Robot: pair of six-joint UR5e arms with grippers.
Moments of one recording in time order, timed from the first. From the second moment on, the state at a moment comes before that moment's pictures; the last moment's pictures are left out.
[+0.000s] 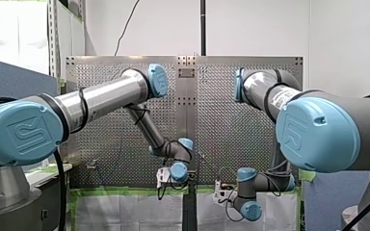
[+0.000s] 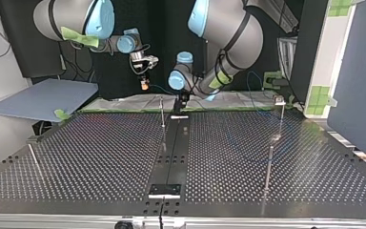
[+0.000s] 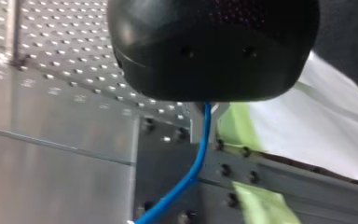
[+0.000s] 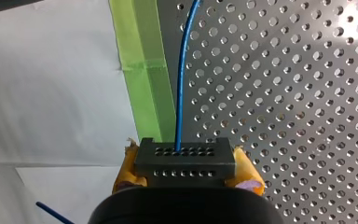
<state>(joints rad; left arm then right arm) -0.55 -2.77 -1.20 -2.74 -2.01 -1.75 1.98 -0.31 1.64 -1.23 1.41 1.73</state>
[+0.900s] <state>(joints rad) -0.61 -2.63 -1.42 -2.54 -2.09 -1.75 1.93 -0.31 1.66 -1.26 1.41 1.75</state>
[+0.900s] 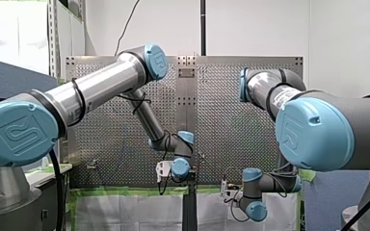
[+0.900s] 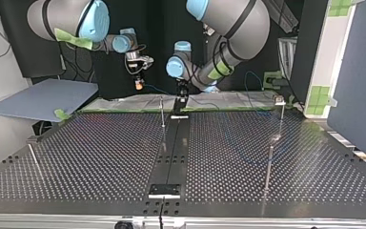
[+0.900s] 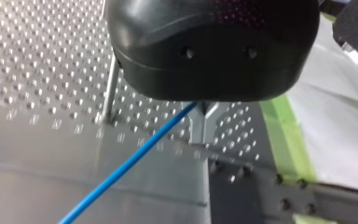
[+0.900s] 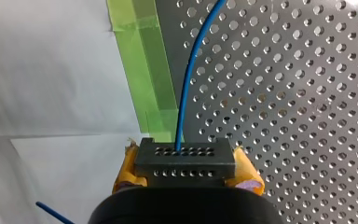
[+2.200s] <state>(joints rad) -0.79 -2.53 -1.59 -2.45 -2.14 -1.84 1.91 -0.49 1.73 -1.19 1.41 1.76</state>
